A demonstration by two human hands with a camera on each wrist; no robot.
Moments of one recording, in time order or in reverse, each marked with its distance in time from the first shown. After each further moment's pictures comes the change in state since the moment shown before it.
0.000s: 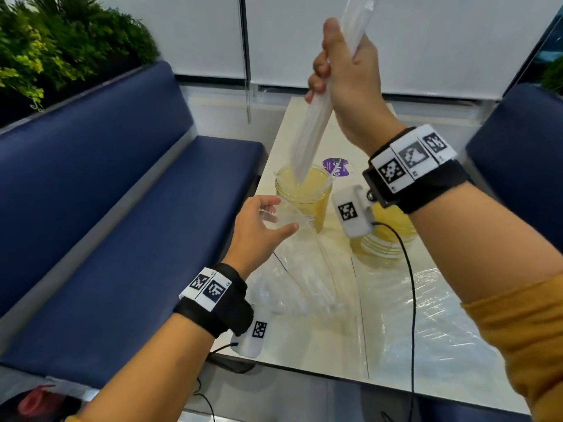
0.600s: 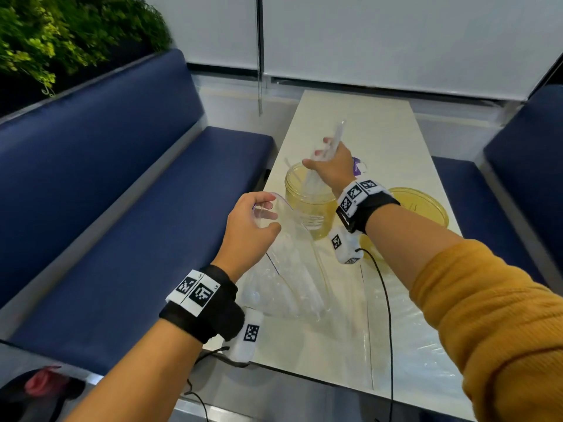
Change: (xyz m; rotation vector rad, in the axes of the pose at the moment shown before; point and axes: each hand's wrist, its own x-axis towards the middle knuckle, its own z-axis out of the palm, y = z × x) left_hand 0.004 -0.008 -0.019 -0.102 0.020 -0.021; right_hand 0.010 0.195 -0.025 -0.430 0.098 0.431
